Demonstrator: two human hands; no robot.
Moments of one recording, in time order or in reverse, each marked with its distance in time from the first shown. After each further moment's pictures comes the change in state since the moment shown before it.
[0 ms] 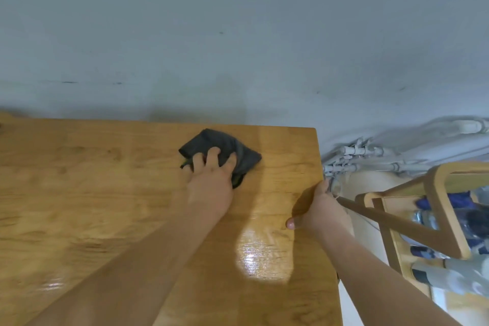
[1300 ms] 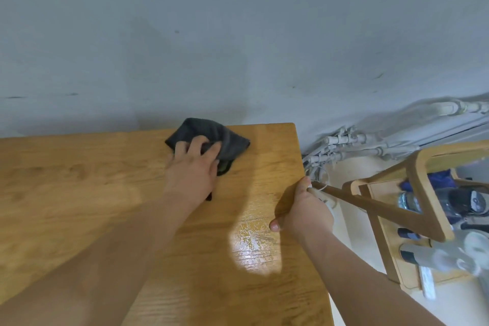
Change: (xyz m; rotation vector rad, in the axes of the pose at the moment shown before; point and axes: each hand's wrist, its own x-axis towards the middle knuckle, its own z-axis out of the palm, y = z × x) left_hand 0.051 -0.001 0.005 -0.108 0.146 0.205; right_hand 0.005 -0.004 -0.007 -0.066 -0.043 0.023
